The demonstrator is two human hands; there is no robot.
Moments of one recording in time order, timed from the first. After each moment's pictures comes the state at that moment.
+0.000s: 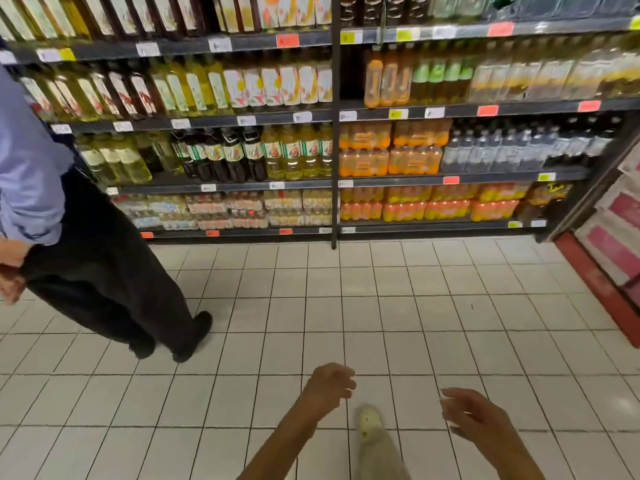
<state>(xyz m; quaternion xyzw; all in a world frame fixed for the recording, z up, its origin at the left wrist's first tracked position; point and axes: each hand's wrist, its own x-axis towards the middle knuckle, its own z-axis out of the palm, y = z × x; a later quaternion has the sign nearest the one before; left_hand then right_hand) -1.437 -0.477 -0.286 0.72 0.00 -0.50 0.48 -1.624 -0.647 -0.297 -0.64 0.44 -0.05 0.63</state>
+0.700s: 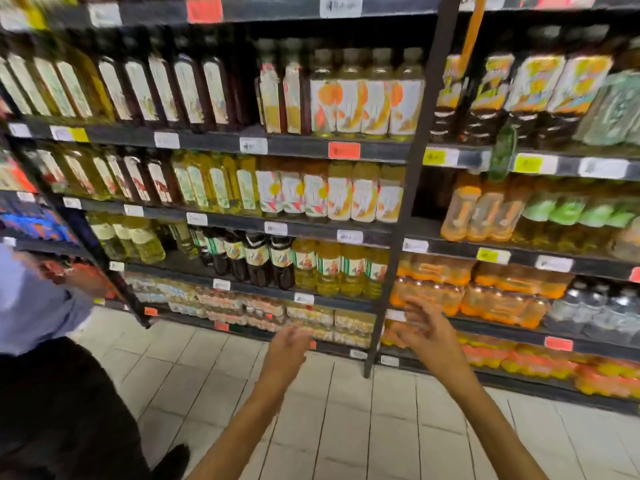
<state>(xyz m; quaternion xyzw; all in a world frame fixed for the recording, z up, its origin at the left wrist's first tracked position) -0.904 -0.688 -0.211 0.77 0.01 -0.19 0.61 -0.986 -0.905 -0.186 -0.80 0.15 -0.14 0.56</state>
